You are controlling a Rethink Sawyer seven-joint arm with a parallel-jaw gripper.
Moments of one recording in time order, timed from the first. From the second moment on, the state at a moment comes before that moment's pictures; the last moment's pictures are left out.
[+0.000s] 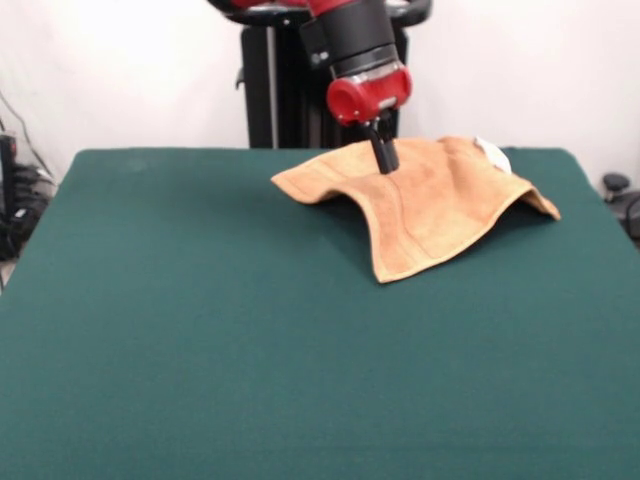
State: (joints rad) arm -0.71 -0.58 0.40 2.33 -0.40 -0.34 0.77
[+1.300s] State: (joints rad) arm -0.48 -0.46 0.26 2.13 -0.36 -0.34 0.77
